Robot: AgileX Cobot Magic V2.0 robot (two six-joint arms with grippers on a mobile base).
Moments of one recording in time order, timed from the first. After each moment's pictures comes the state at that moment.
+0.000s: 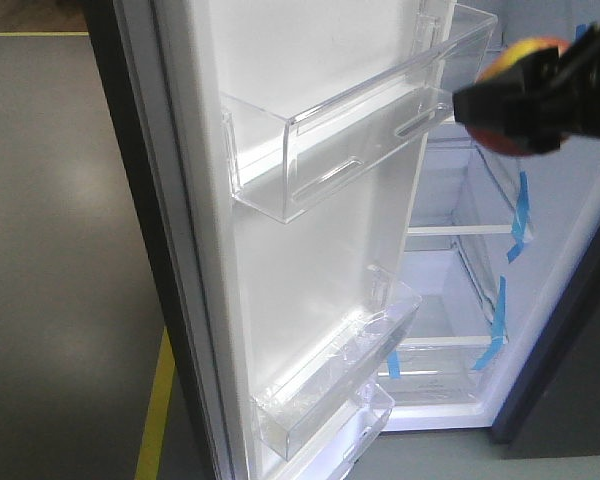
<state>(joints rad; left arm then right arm) -0.03 -0.01 0.03 0.08 0.00 -0.09 0.27 1.16 -1.40 0.33 0.85 -0.37</state>
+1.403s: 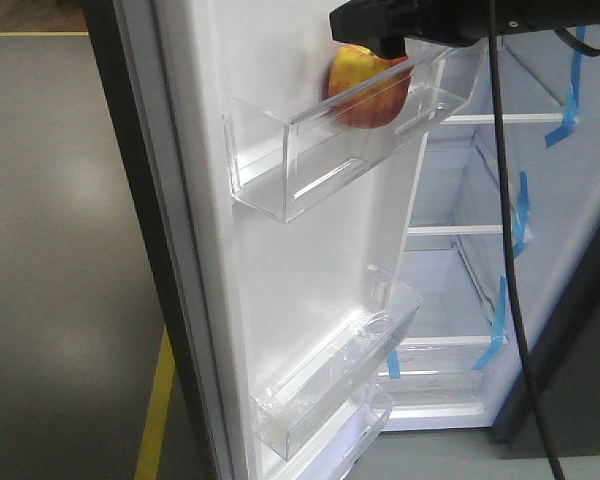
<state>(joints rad) -0.03 -0.01 0.03 0.08 0.00 -0.09 0.27 1.58 -1.74 0.57 0.75 -0.62</state>
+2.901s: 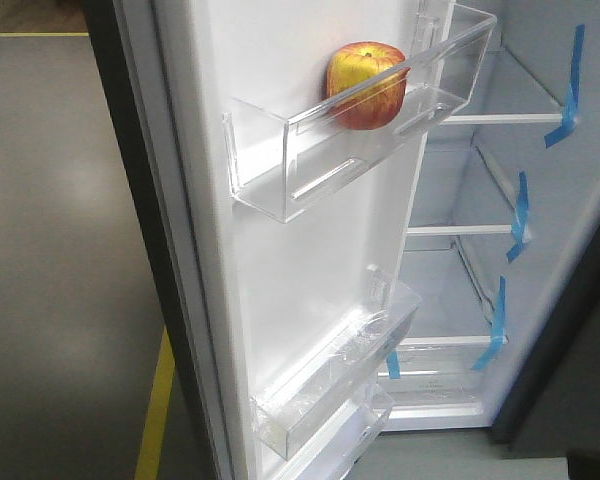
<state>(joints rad) -0.03 -0.01 0.03 0.08 0.00 -0.09 0.27 0.32 -0.52 0.56 0.94 -0.50</state>
